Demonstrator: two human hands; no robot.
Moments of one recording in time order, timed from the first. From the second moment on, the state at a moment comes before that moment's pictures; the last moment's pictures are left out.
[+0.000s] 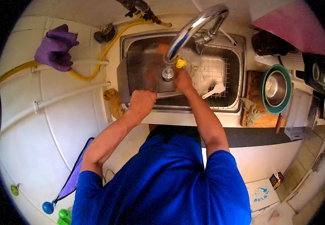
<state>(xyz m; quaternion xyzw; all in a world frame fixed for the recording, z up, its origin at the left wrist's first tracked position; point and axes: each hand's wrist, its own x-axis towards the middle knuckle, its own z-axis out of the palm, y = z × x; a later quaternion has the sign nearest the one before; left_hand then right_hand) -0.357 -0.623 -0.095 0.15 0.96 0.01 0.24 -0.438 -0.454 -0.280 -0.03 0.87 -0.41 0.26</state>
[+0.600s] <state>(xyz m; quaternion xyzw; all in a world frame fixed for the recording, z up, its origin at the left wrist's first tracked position) -0.452 -0.589 -0.025 0.17 0.90 -0.17 0.35 -0.375 -0.447 -0.258 -0.15 0.78 -0.56 0.24</state>
